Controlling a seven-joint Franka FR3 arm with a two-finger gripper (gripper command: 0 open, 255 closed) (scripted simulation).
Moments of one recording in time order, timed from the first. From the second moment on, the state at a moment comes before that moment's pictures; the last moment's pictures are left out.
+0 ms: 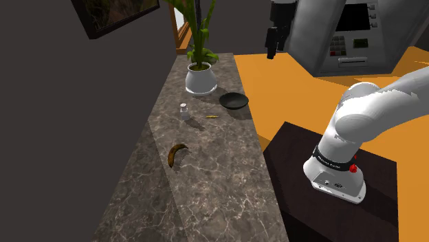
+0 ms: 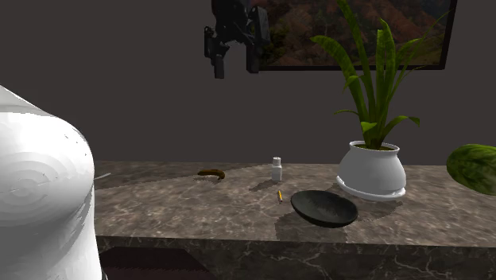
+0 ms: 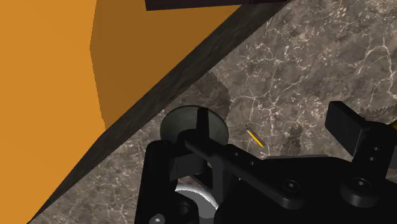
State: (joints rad) arm 0.01 -0.79 -0.07 -2.35 -0.09 1.57 -0.05
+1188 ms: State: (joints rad) arm 0.03 -0.62 0.32 -2.51 0.12 1.91 0.57
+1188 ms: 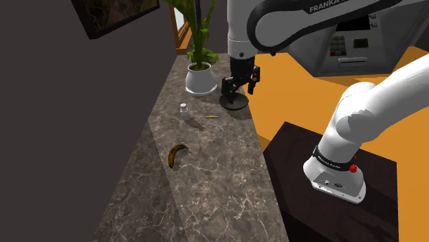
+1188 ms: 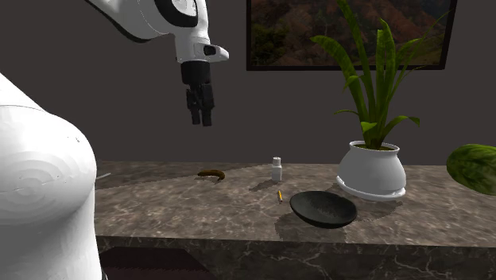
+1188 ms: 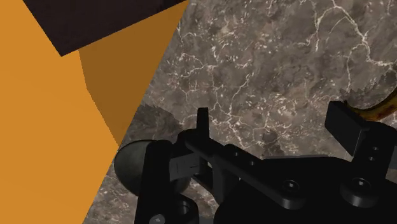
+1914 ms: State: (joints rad) arm -0.05 -0.21 0.59 -2.35 0.04 2.14 1.05
